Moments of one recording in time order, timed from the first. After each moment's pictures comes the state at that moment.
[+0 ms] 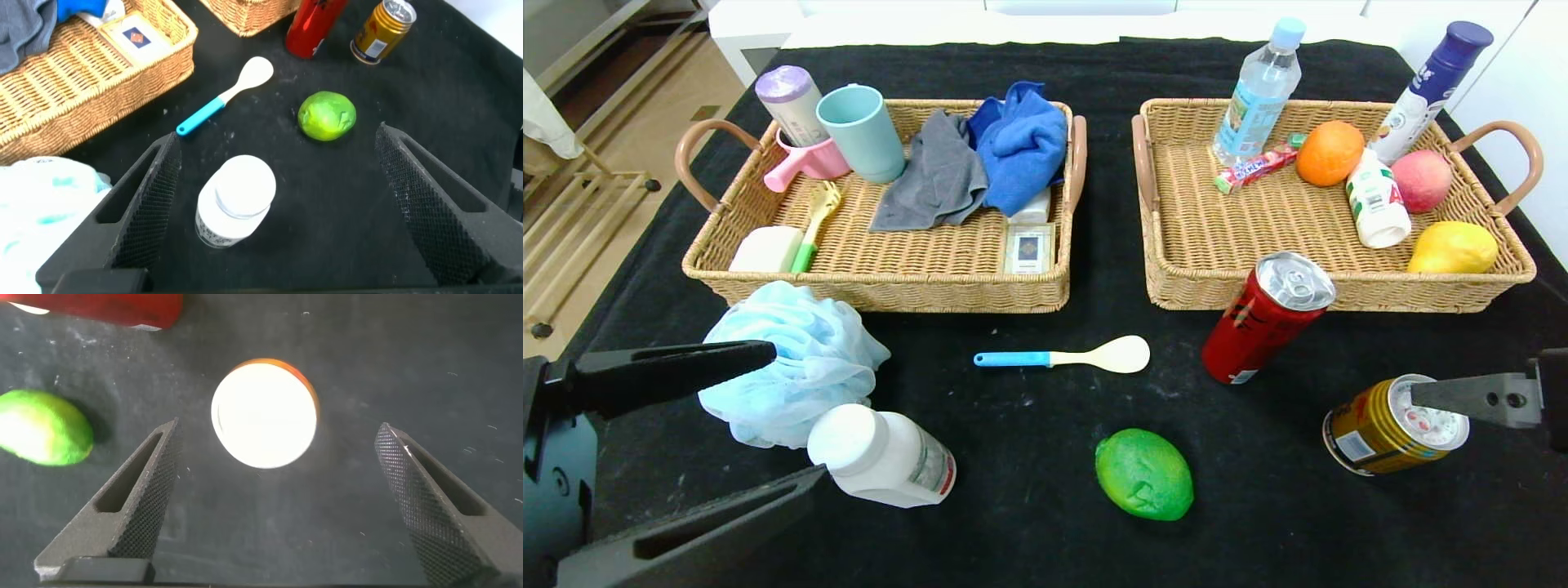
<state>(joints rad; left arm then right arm) -0.41 0.93 -0.66 -0.18 -0.41 0.13 0.45 1.25 -1.17 0.62 -0.20 0.35</state>
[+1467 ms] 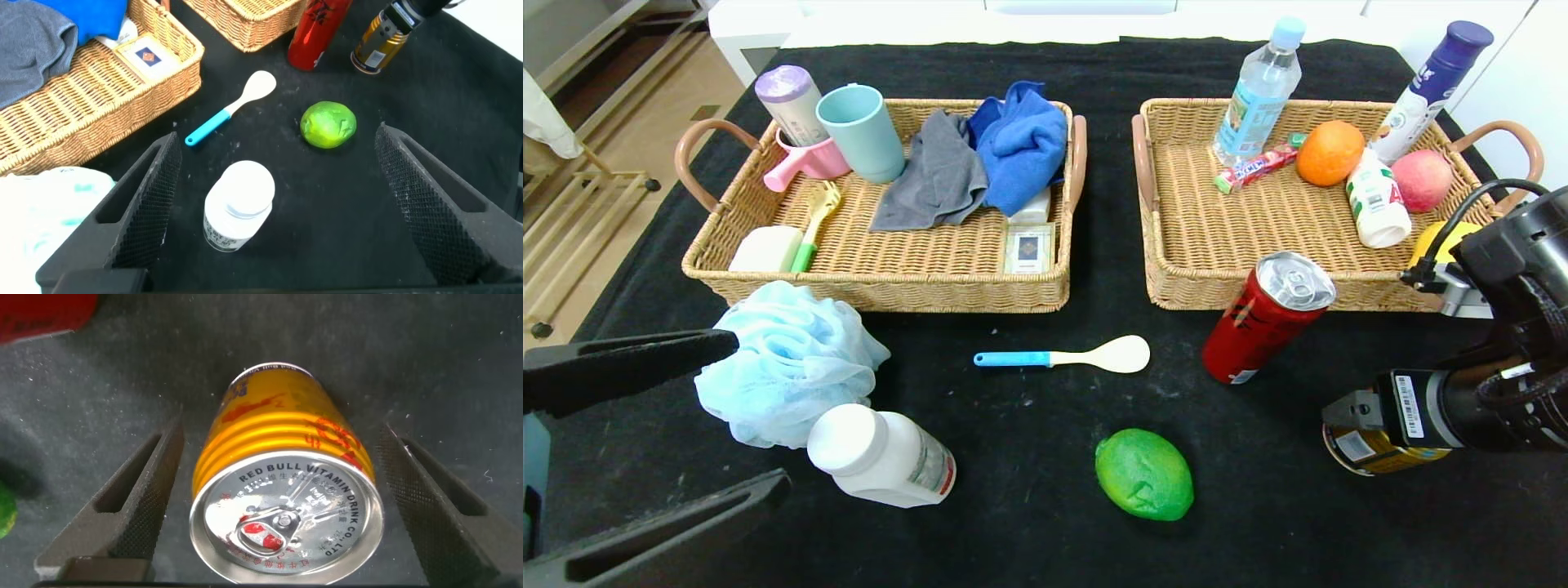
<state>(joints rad) -0.41 0.88 -0.66 -0.19 -0.40 0.15 0.45 1.51 -1.18 0.60 -0.26 0.45</state>
